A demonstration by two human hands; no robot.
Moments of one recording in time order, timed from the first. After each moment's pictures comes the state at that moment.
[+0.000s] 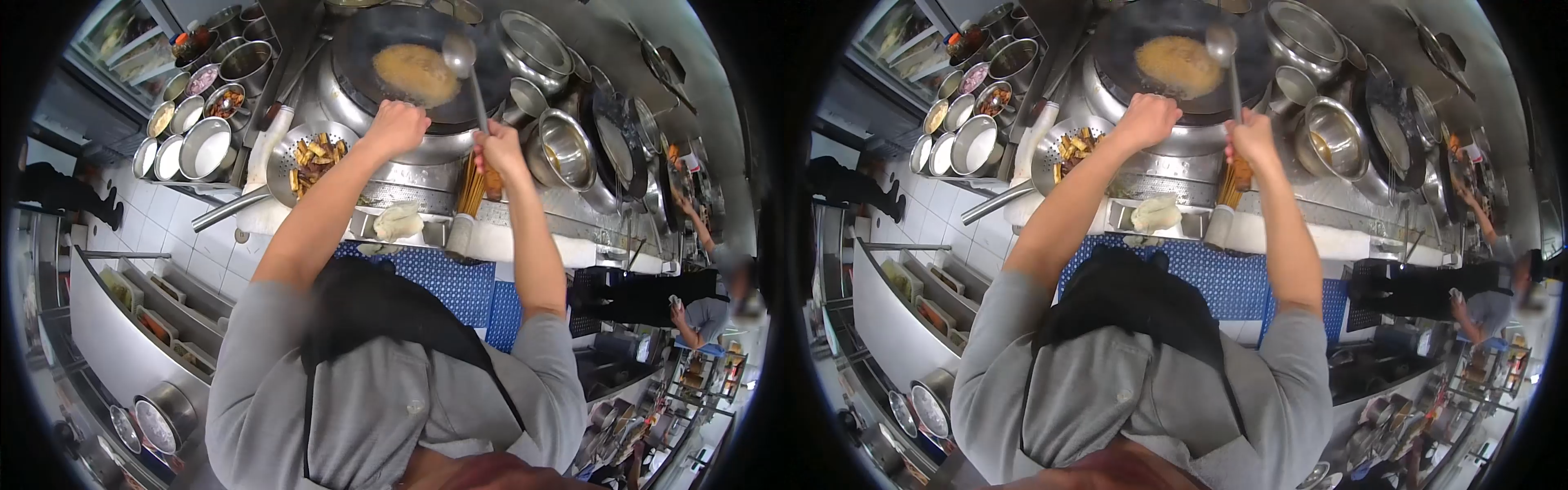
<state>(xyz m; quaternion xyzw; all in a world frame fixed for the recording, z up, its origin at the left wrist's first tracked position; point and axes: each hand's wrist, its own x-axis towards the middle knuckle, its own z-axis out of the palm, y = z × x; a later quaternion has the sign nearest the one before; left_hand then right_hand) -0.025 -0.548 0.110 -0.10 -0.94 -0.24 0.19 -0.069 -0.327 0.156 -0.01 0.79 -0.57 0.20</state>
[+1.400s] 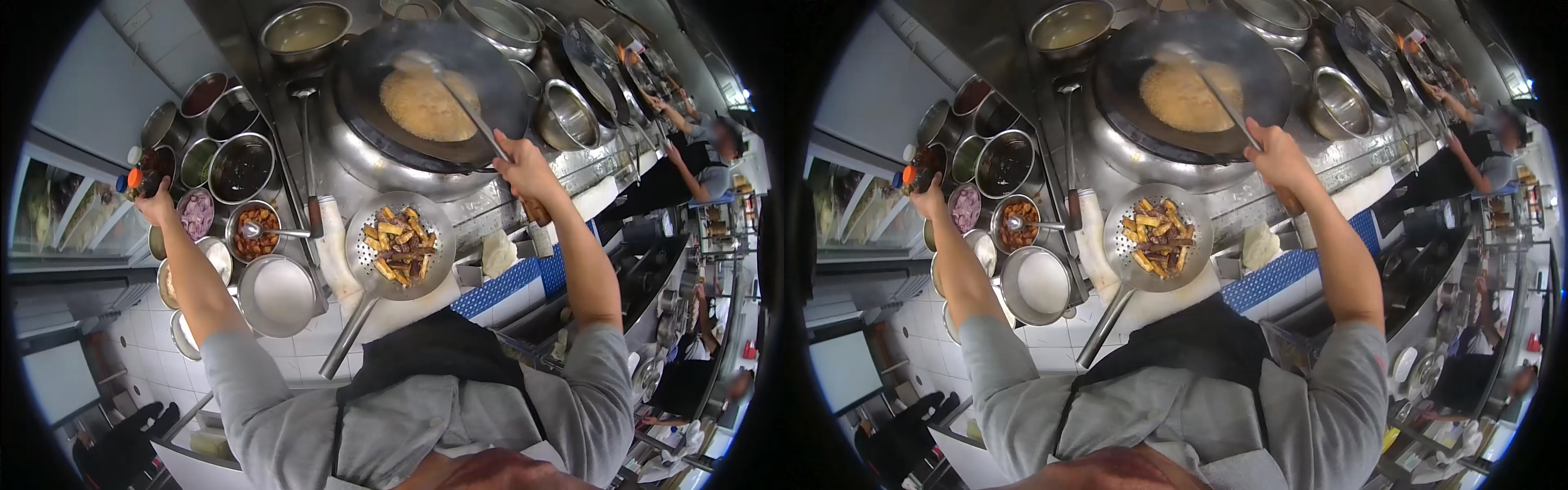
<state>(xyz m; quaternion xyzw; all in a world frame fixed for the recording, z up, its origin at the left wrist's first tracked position) -0.115 -1.197 0.037 0.45 -0.76 -0.28 0.37 -0.043 -0.501 0.206 0.06 0.94 -0.30 0.11</state>
